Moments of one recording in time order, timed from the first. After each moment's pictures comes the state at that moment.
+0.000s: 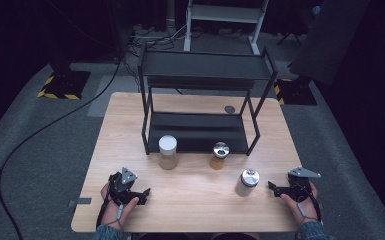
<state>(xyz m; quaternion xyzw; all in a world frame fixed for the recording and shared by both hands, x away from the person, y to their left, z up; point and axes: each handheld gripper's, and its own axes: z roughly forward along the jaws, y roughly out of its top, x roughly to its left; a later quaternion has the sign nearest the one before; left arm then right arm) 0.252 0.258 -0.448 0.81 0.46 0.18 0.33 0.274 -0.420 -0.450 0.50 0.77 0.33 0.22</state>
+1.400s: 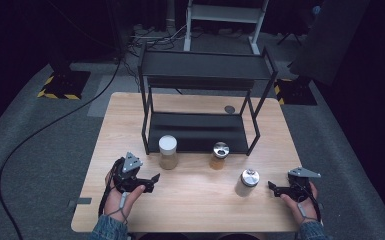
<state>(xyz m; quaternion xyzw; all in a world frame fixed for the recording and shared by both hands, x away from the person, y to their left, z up) 0.252 0.249 -0.385 0.79 0.41 0.19 0.41 0.274 -0.421 -0.450 0.50 0.77 0.33 0.22</state>
